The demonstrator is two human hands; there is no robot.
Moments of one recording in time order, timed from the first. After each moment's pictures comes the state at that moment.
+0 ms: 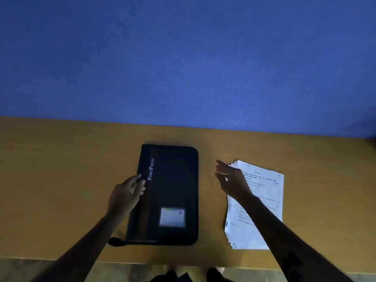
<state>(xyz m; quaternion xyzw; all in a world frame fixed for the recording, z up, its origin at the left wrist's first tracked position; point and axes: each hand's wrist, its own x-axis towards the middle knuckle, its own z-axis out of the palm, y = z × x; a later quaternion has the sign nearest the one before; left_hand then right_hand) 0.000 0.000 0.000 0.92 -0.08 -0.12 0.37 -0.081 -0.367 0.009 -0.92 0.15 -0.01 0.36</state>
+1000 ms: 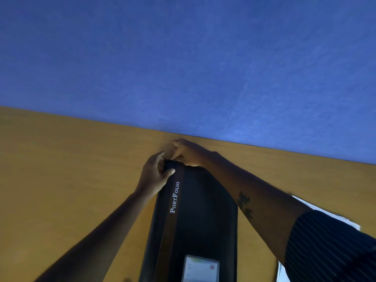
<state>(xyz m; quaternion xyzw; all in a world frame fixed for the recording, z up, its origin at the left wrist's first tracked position) 0.180 -0.035 -0.092 0.91 -0.06 -0.10 0.41 0.234 -0.234 -0.073 -0.91 -0.24 0.19 0.29</state>
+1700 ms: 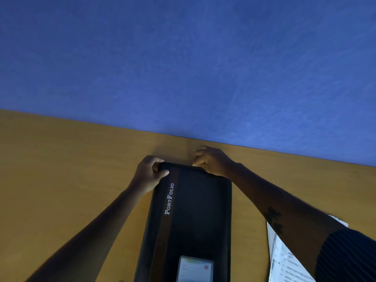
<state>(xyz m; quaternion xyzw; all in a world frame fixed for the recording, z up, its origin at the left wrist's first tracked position) 0.192 -0.033 -0.081 0.91 -0.08 -0.13 0.39 0.187 -0.321 -0.079 -0.95 -0.22 0.14 0.19</state>
